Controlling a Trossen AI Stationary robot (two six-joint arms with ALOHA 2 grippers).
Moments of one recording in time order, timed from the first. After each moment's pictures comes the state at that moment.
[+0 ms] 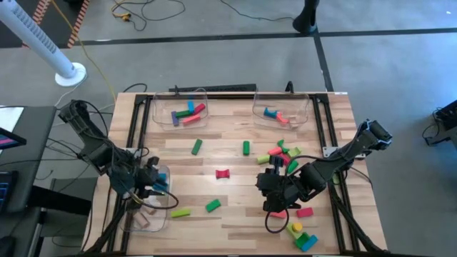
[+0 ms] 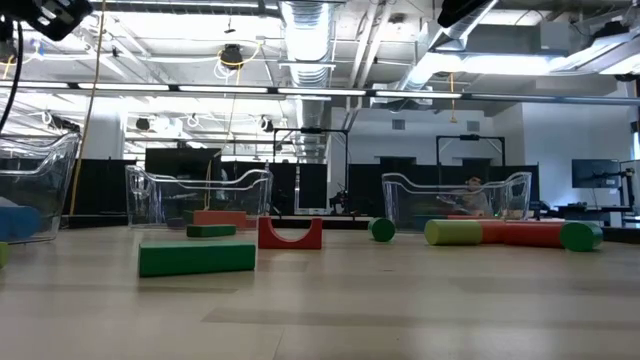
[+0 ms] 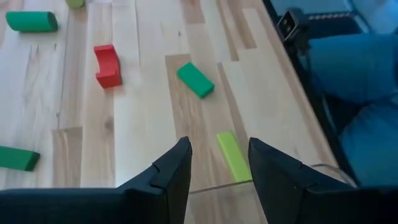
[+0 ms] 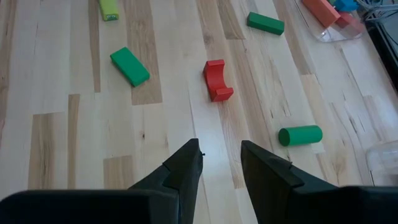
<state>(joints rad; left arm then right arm) -0.80 0.83 0.80 -0.73 -0.39 -0.50 0.55 1.57 1.40 -0.89 0.56 0.52</state>
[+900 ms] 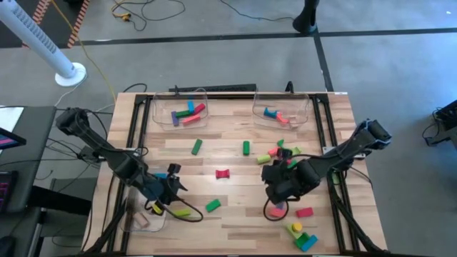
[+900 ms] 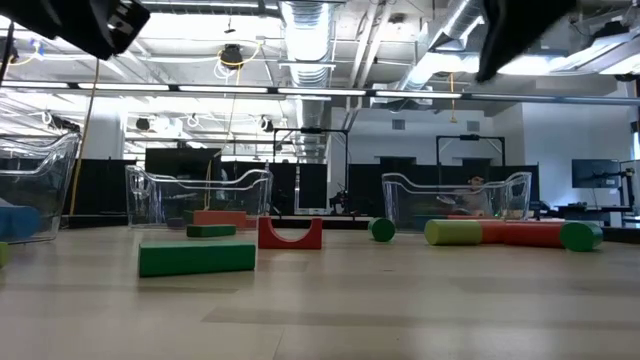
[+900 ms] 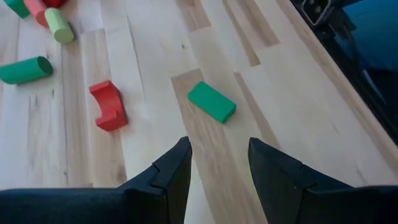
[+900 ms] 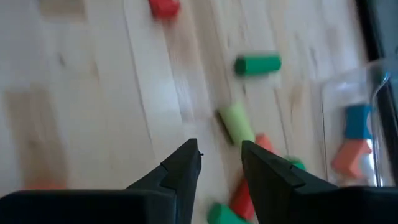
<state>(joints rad) -0.63 1.11 0.80 -0.45 -0.32 -0.17 0.49 1.58 1.34 -1.17 0.54 0.58</state>
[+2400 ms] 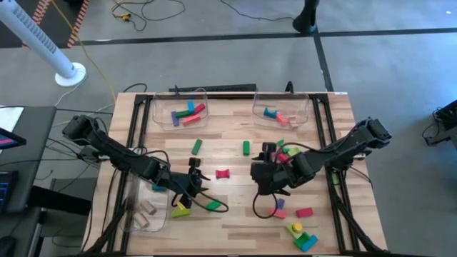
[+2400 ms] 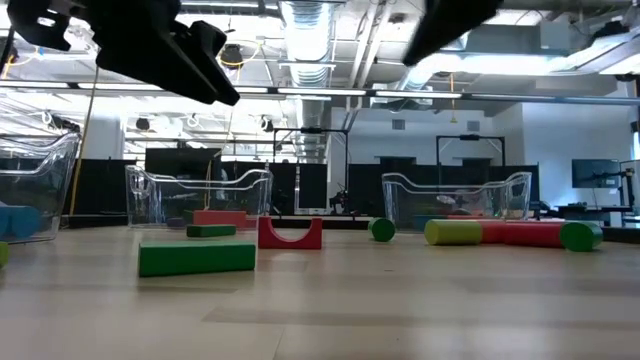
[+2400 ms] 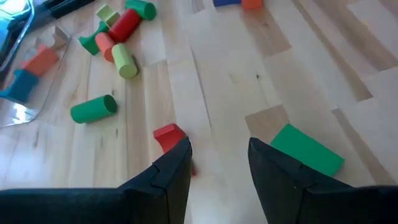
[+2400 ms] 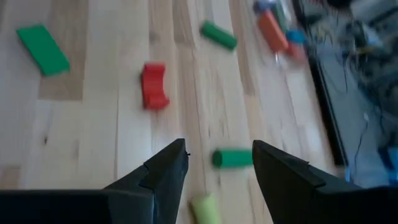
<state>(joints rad) -0.44 1.36 0.80 -0.11 -0.41 0.08 0.41 1.56 1.31 -0.77 0.66 0.17</state>
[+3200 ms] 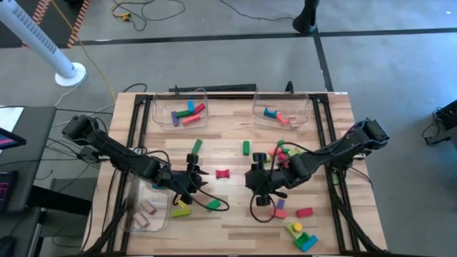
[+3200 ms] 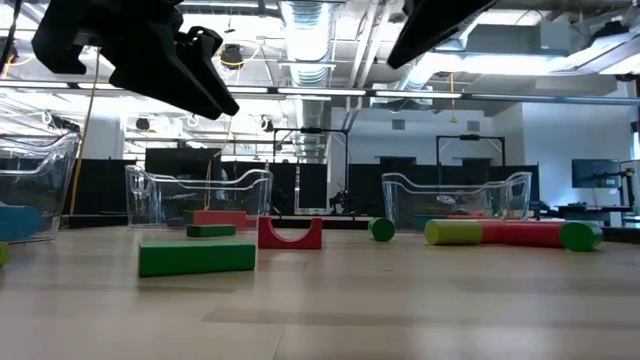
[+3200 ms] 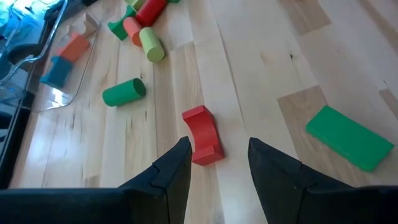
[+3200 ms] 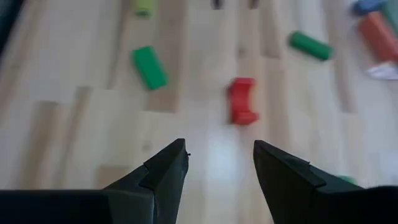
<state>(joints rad) -0.44 1.36 0.80 -0.17 -0.52 0.09 0.42 1.59 1.28 -0.60 0.35 0.19</state>
